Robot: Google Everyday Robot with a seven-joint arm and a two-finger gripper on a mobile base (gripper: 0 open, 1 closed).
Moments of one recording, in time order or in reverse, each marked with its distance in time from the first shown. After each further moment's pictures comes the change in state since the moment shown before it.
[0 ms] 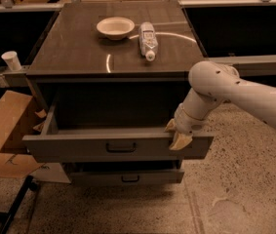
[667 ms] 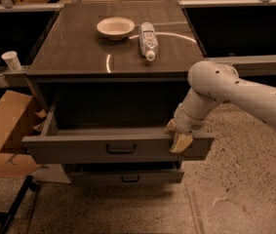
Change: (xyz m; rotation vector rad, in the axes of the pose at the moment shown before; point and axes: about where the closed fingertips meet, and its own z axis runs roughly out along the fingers) arm 0.000 0.000 0.000 0.000 0.000 0.000
